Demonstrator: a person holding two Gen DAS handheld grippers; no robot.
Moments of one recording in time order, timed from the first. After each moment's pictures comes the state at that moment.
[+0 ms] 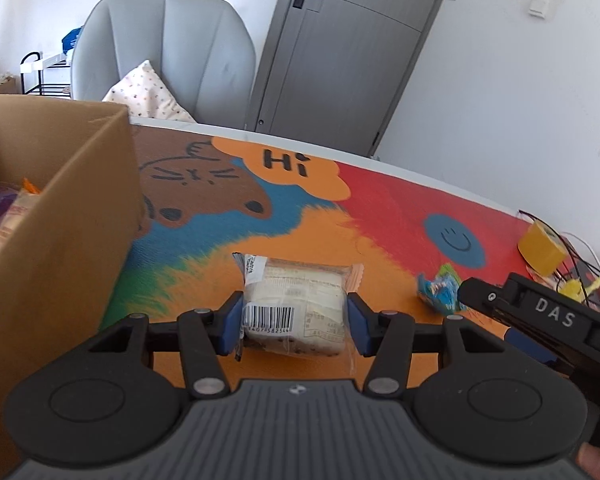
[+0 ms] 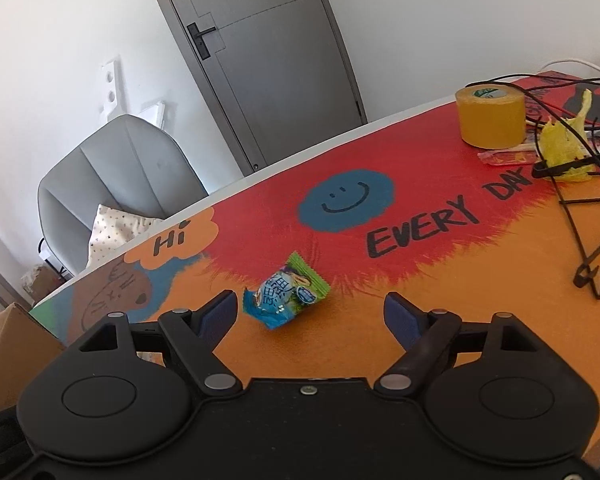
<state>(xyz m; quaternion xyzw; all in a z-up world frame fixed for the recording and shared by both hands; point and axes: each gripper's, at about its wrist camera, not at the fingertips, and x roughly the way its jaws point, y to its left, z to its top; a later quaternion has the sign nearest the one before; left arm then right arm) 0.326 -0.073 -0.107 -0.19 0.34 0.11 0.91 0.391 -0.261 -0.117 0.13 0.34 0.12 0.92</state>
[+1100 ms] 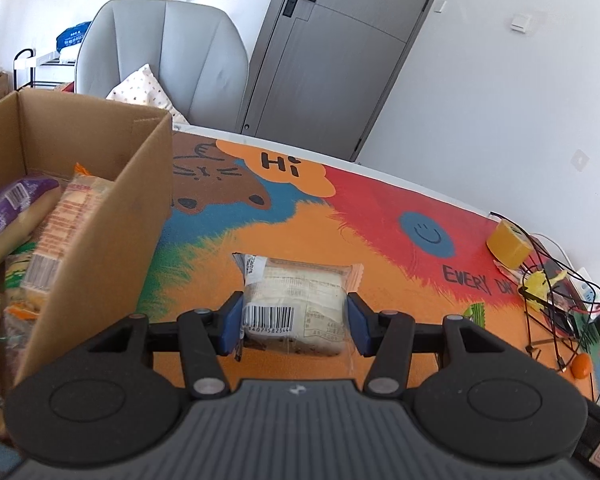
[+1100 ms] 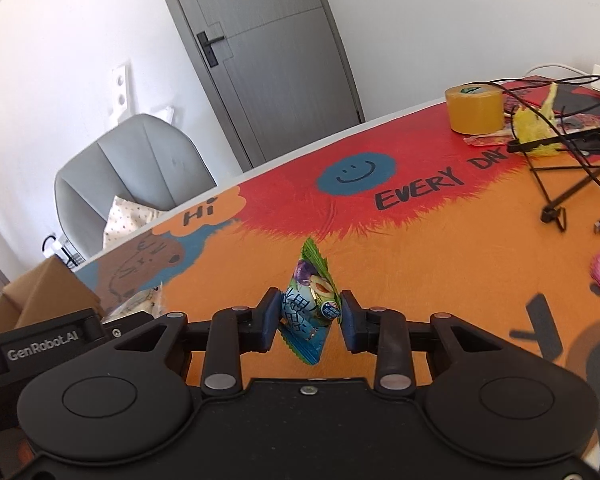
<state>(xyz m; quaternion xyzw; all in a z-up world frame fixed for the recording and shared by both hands) 0.272 -0.072 -0.085 -0.20 0.33 0.08 0.92 0.308 -0.254 -0.109 0.13 0.32 0.12 0.93</state>
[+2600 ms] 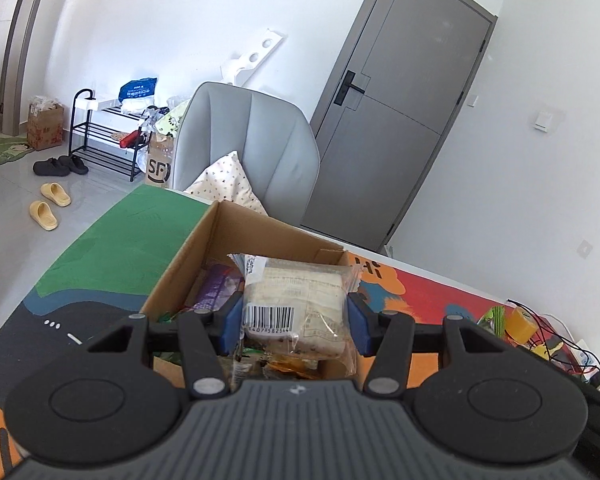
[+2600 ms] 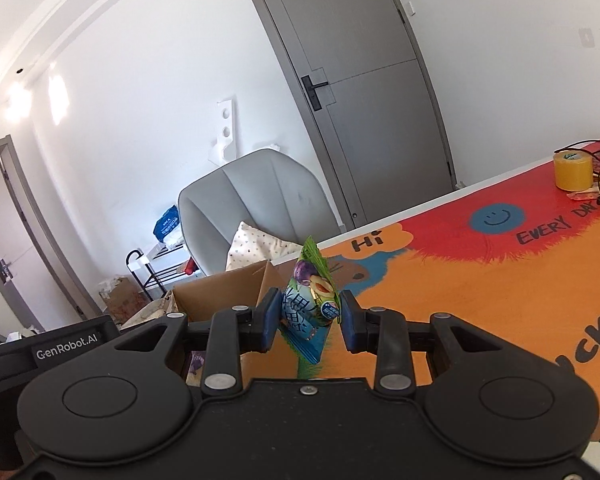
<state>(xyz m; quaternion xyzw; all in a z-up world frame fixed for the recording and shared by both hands) 0.146 0.045 -0.020 -0.22 0.22 0.15 0.94 0.212 -0.159 -0.039 0.13 0.23 0.23 0.94</state>
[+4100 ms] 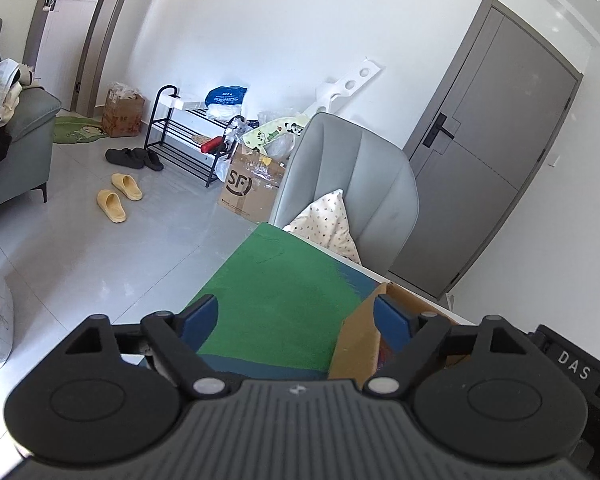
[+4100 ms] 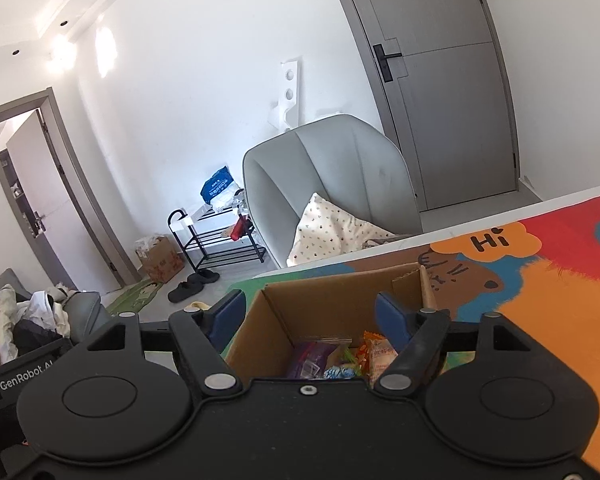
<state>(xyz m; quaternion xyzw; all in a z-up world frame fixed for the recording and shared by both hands) 0.120 0.171 -0.016 -0.28 0.20 0.26 0.91 0.239 -0.028 -0.023 0.08 0.26 0.30 0.91</state>
